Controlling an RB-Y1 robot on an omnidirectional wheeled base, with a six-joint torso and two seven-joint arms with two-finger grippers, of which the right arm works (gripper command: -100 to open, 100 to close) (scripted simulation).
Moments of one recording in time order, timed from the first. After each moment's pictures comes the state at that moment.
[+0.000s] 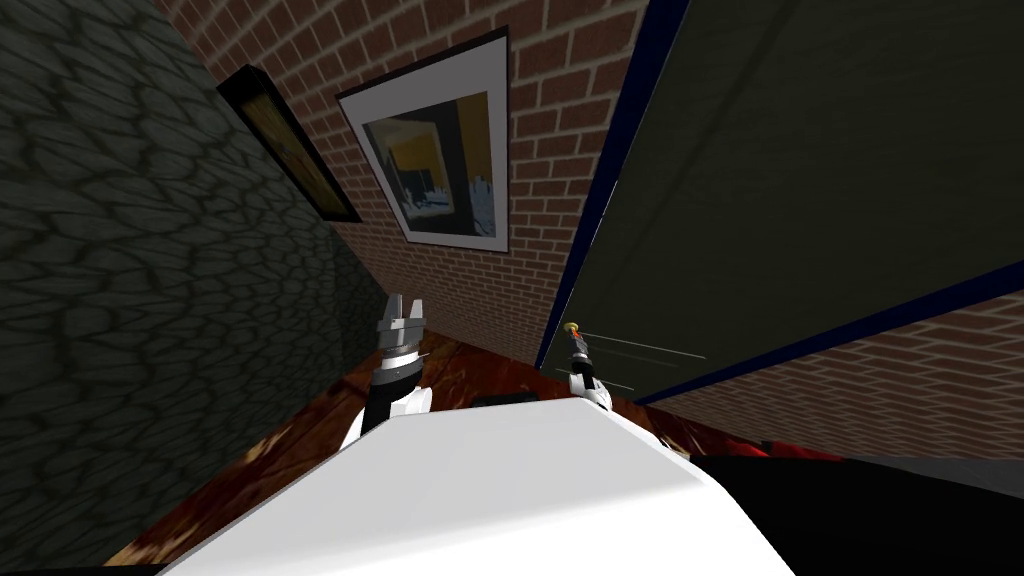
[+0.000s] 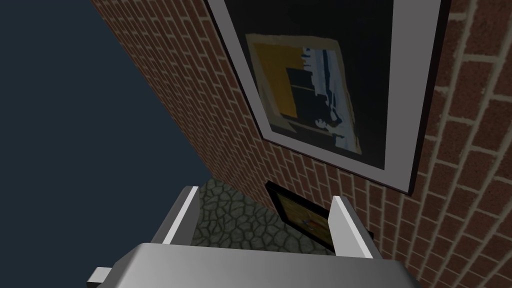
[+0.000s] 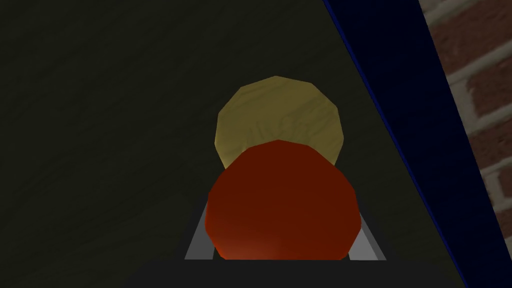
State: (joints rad) arm -0.17 -0.12 -0.61 -0.56 0.30 -0.84 0.81
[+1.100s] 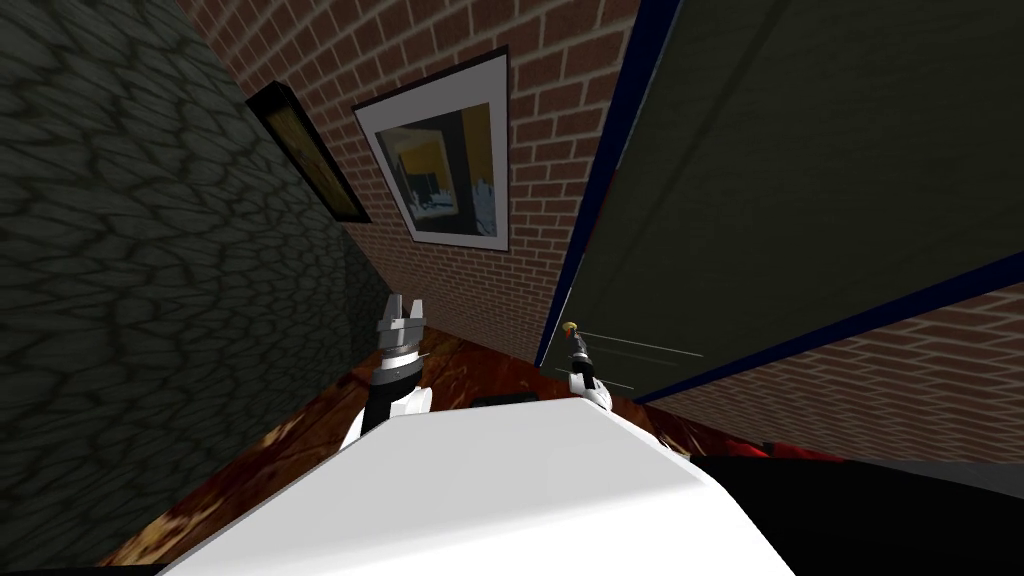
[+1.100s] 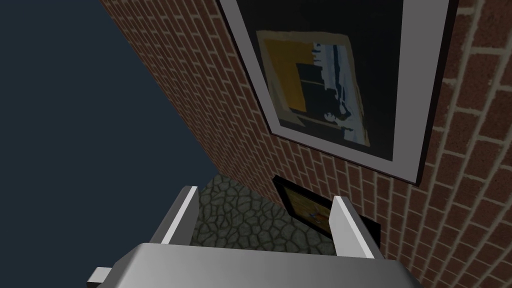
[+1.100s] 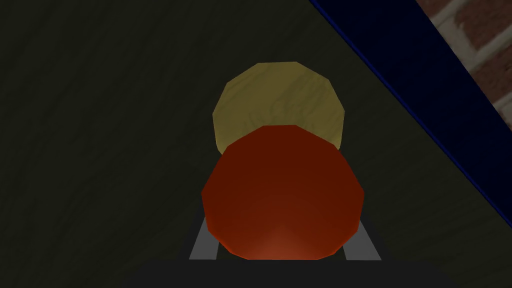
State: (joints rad) arm -0.16 -0.12 -0.60 -0.59 0.27 -0.83 0.58
